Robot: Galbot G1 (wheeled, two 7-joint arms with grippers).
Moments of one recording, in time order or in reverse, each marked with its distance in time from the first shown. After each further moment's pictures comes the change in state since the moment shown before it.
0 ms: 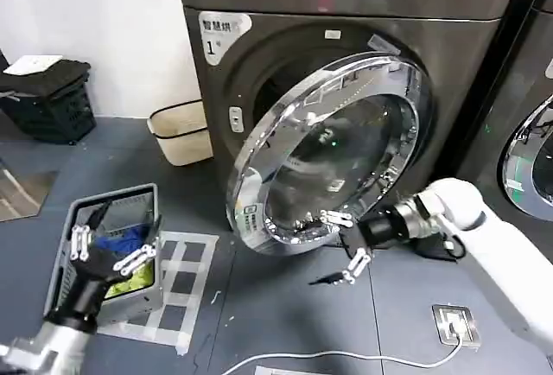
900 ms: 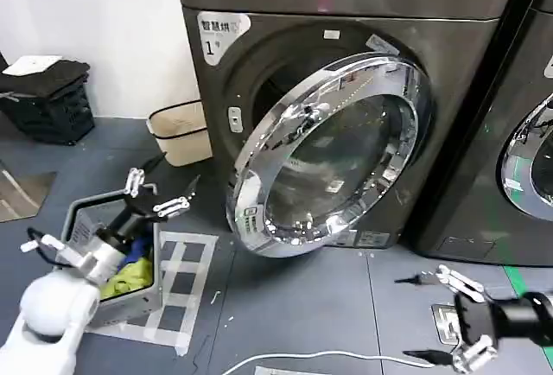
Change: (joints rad) left arm -0.429 0.303 0.272 0.363 -0.124 -0.058 0.076; right arm -1.072 0.129 1.124 0.383 0.177 0.090 0.002
